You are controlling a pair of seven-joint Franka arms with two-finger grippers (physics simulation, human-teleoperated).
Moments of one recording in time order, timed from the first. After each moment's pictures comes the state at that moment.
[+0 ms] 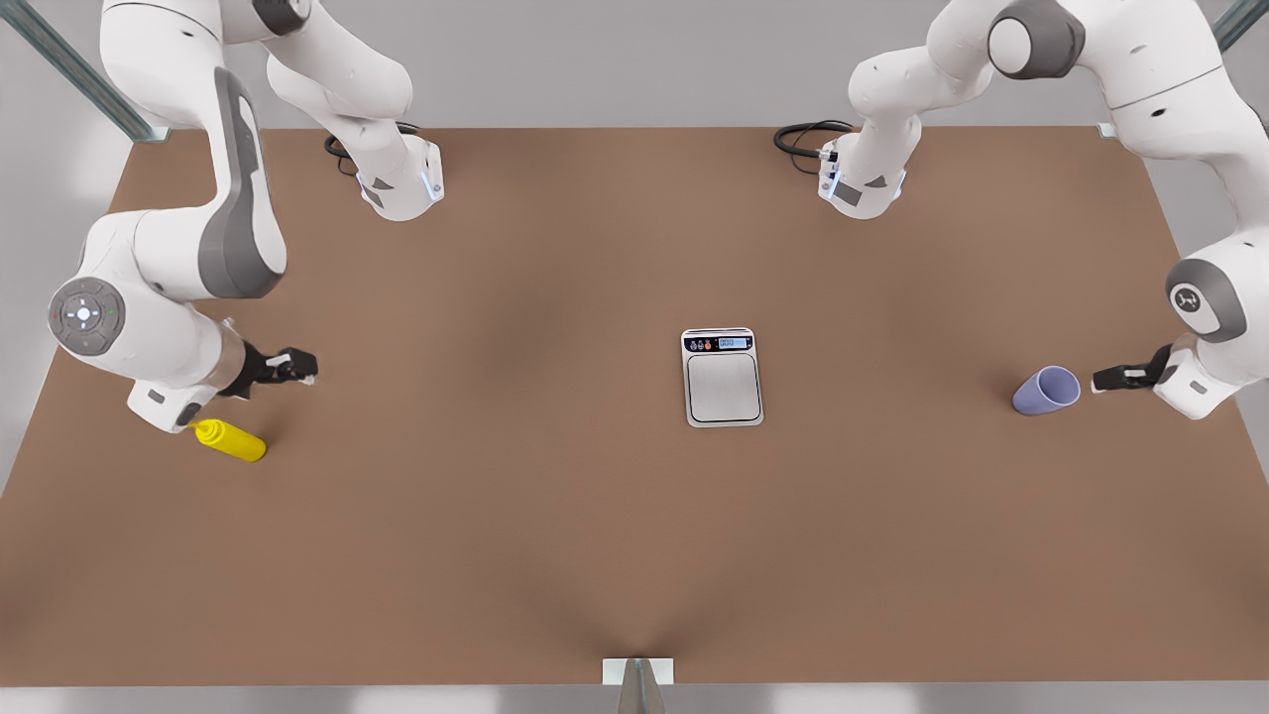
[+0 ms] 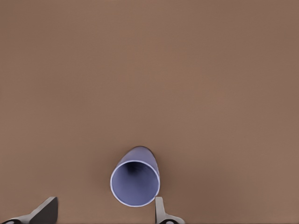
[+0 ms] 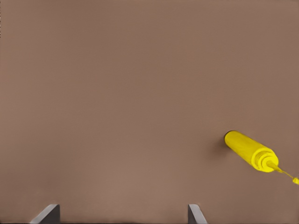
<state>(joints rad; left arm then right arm) 0.23 0.34 0.24 -1.78 0.00 2.00 0.41 -0.25 0.26 0.29 -1.54 -0.04 1.62 -0.30</state>
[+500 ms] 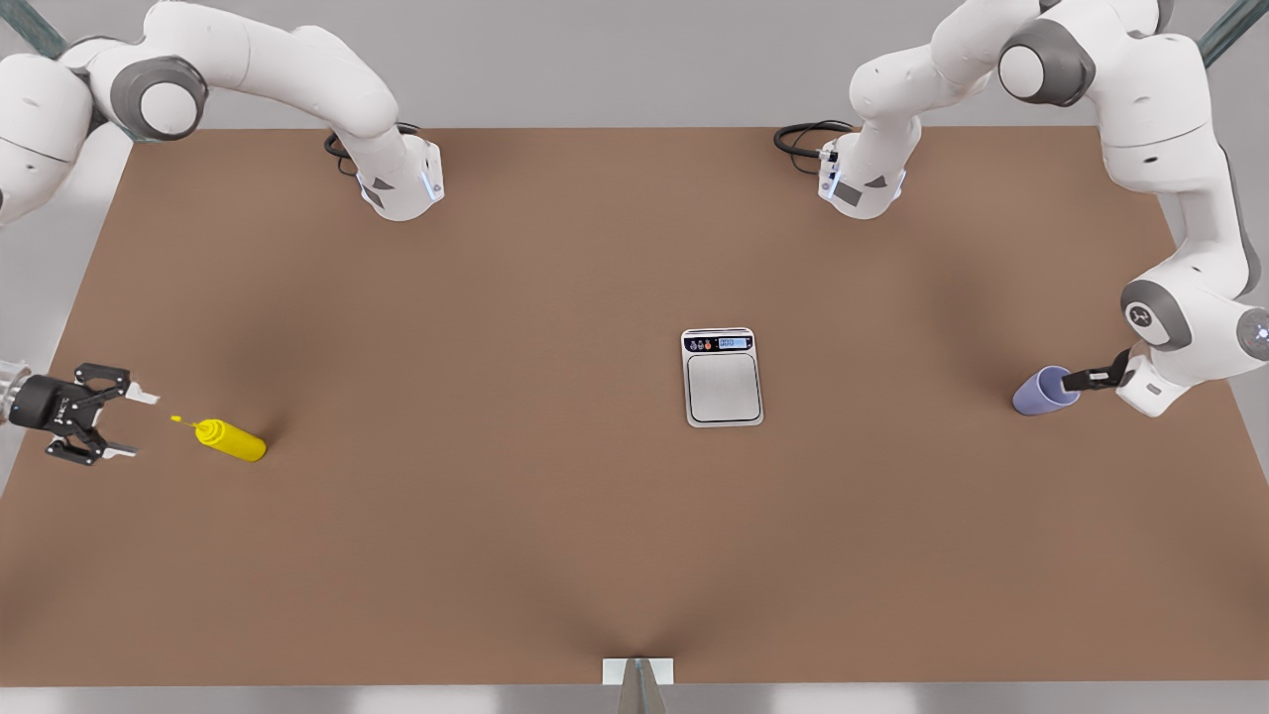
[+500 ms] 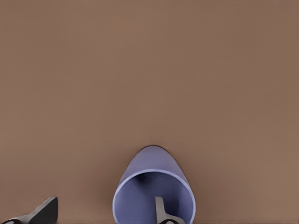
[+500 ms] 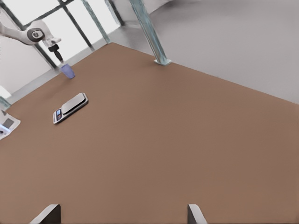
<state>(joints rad) 0.28 0.43 0.25 -1.91 -0.04 2.21 0.44 -0.85 0.74 0.29 -1.26 0.68 1.50 -1.58</state>
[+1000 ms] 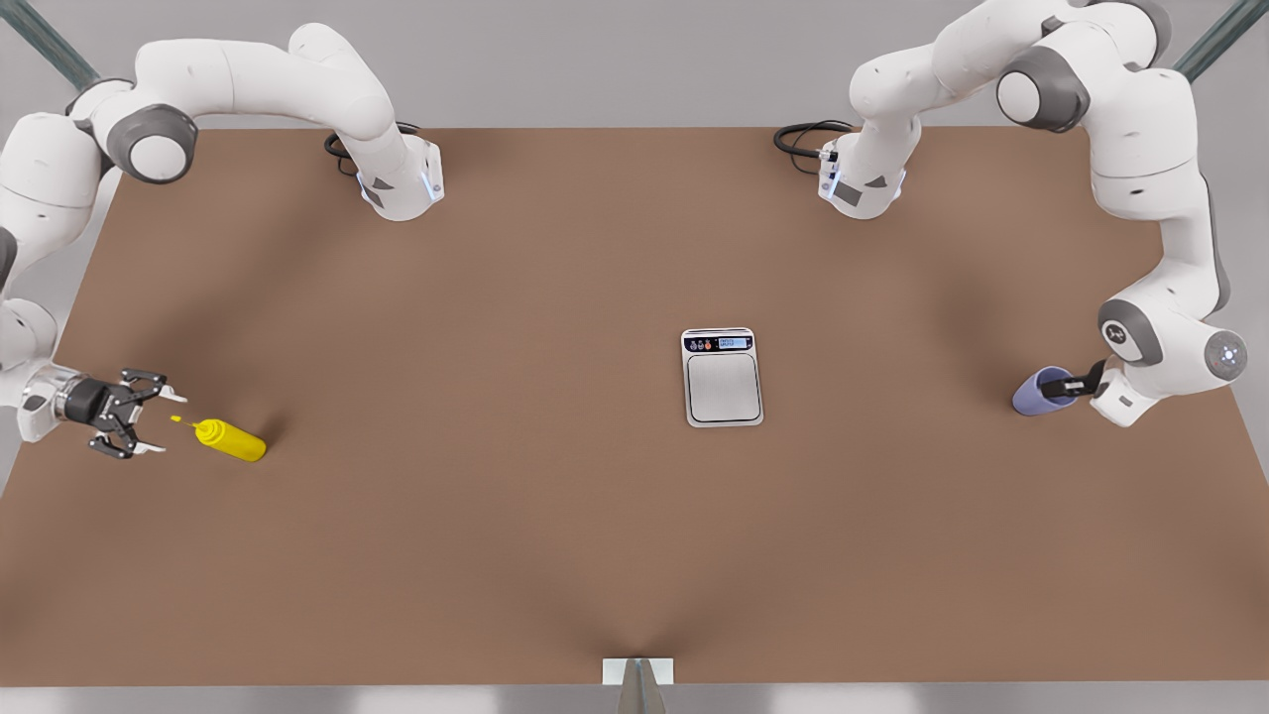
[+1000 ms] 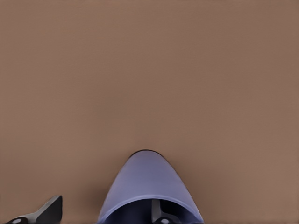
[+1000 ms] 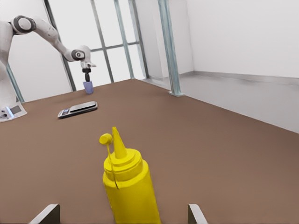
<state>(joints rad) 0.27 0.53 0.25 -1.90 -0.07 2.24 0.44 -0.93 1.01 0.23 -1.21 0.83 1.43 -2.12</state>
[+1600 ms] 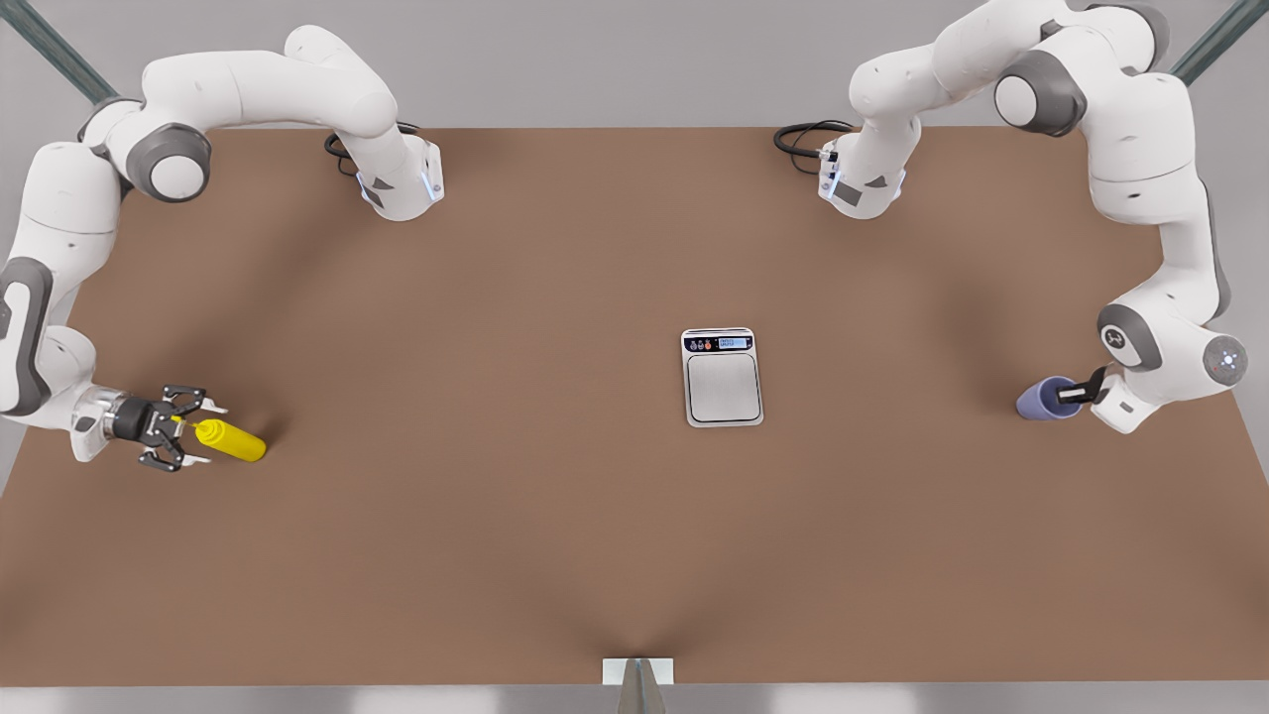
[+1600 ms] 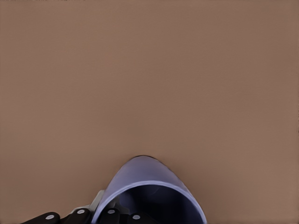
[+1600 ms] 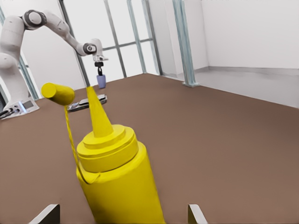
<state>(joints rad) 0.25 0.53 0.25 -1.88 -0.06 2.25 0.43 -0.83 1.06 0.19 -1.23 0.84 1.45 -2.14</state>
